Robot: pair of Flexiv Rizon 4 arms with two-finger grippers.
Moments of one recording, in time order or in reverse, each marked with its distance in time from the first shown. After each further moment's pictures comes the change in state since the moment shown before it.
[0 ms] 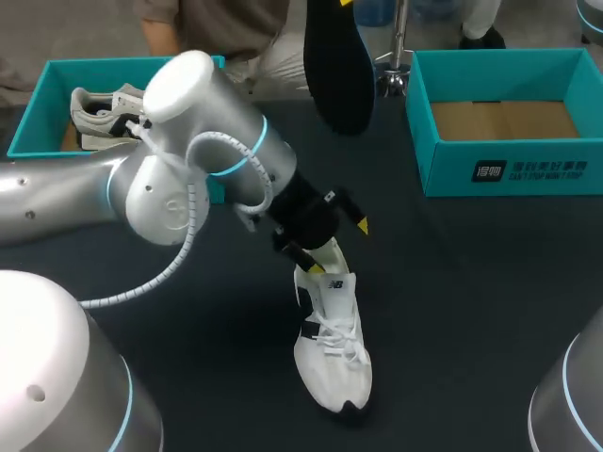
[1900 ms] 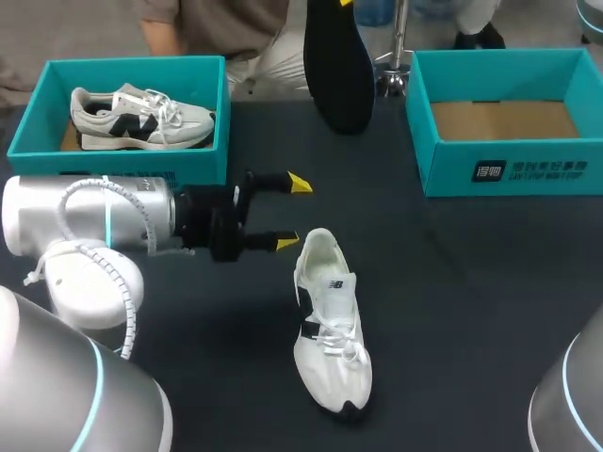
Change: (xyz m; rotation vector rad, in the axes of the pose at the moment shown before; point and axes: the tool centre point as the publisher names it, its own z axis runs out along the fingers) left arm -0.002 0.020 -0.094 0.050 -0.717 0.158; right arm 0.000 0.000 0.000 0.000 0.000 0.000
